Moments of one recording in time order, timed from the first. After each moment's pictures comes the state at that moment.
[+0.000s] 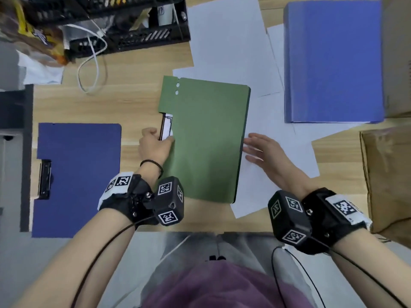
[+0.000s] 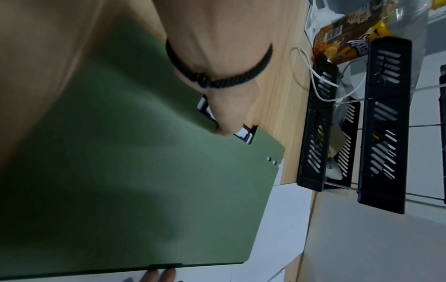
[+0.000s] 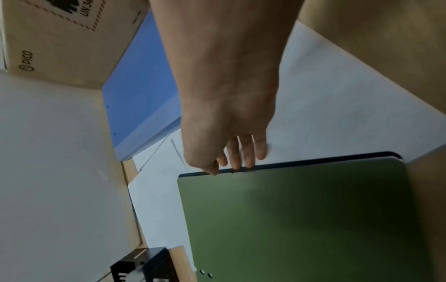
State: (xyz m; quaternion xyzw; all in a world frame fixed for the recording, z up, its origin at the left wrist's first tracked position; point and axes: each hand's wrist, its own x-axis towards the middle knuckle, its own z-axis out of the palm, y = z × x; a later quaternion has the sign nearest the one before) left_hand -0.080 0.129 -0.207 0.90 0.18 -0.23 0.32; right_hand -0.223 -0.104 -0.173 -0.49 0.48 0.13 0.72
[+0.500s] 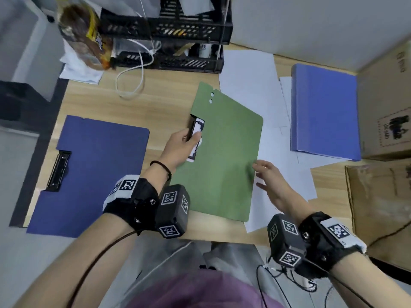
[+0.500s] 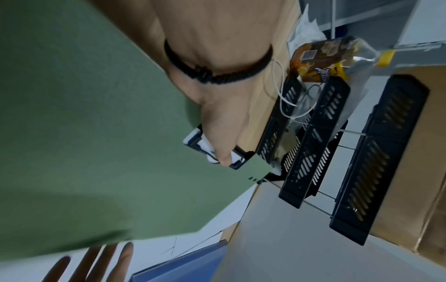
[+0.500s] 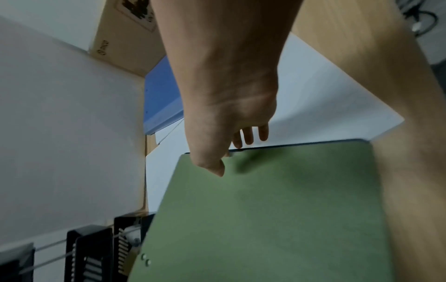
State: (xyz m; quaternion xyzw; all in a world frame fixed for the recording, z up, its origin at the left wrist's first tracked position) left_hand -0.072 0.157 -0.156 0.78 0.01 -0.31 0.54; right_hand -0.222 -0.043 -0.145 -0.60 0.48 0.12 0.63
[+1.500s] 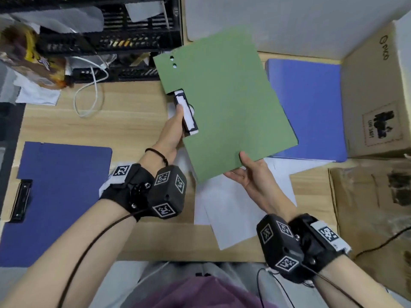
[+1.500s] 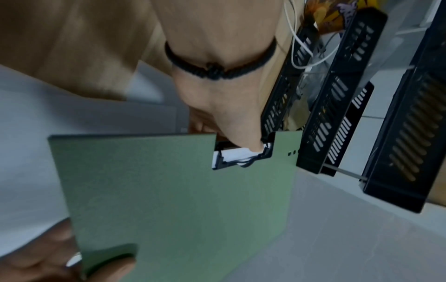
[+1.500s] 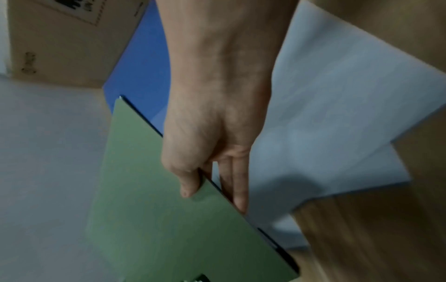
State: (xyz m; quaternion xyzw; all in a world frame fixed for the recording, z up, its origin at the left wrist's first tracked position) left_hand -0.032 0.028 -0.146 0.67 0.12 -0.34 0.65; right_hand -0.203 -0.109 -0.133 -0.38 0.37 0.03 0.85
